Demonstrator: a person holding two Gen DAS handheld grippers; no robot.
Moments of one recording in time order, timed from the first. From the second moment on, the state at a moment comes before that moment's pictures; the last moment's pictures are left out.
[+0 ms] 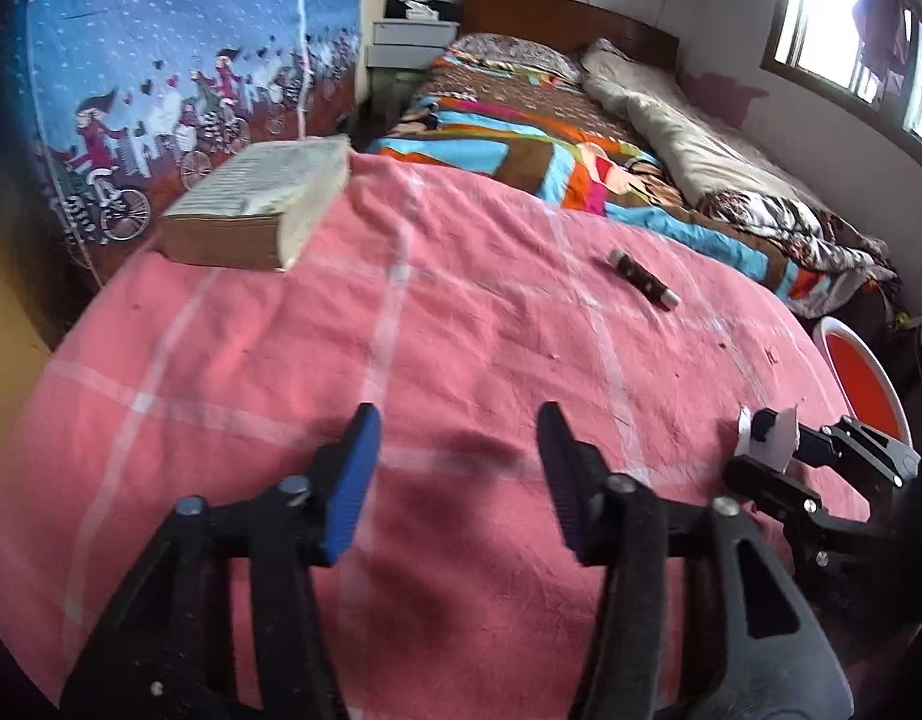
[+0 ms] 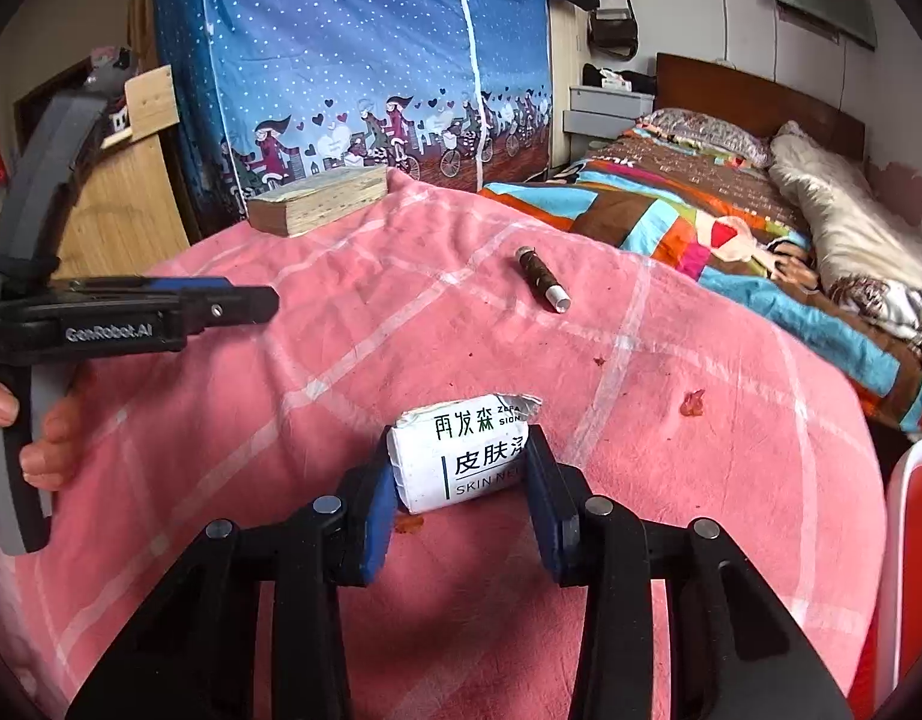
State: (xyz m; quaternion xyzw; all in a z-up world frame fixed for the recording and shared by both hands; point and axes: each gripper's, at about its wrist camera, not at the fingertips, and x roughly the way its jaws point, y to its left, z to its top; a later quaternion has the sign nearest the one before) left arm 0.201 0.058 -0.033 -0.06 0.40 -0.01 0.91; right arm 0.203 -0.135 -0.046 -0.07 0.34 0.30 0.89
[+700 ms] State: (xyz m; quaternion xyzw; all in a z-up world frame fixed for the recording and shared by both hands) left arm 0.302 -0.033 -0.028 -0.09 0.44 -0.13 0.89; right arm 0.264 -0.227 -0.032 0.02 0.34 0.18 0.92
